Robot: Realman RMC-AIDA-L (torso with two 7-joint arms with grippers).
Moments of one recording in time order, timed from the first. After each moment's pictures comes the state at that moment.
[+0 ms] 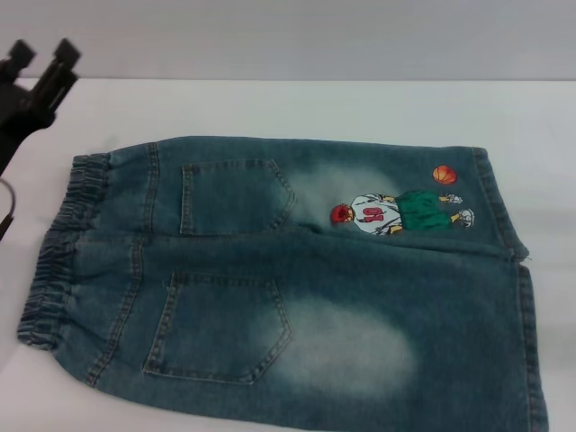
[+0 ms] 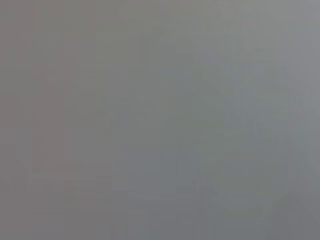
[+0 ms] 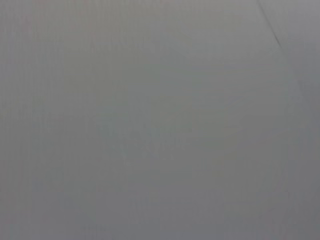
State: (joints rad) left arm -0.40 -2.01 1.52 0.23 0.18 1.33 -0.77; right arm 0.42 2.08 -0.72 0.02 -0.35 -1.60 0.34
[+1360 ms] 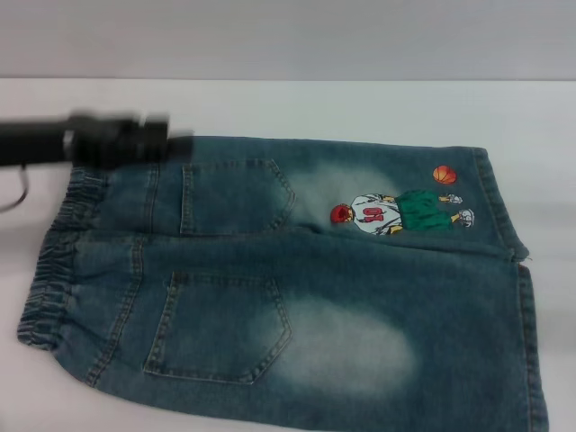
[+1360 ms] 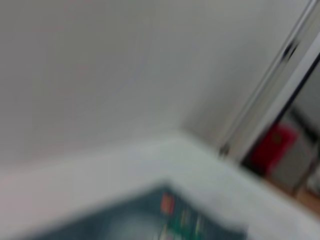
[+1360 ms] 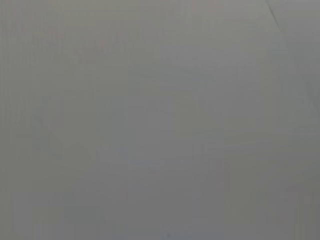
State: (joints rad) left arm -0.49 -1.84 1.10 0.77 1.60 1.50 -1.88; right arm 0.43 2.08 -0.71 0.01 -0.35 -1.51 0.34
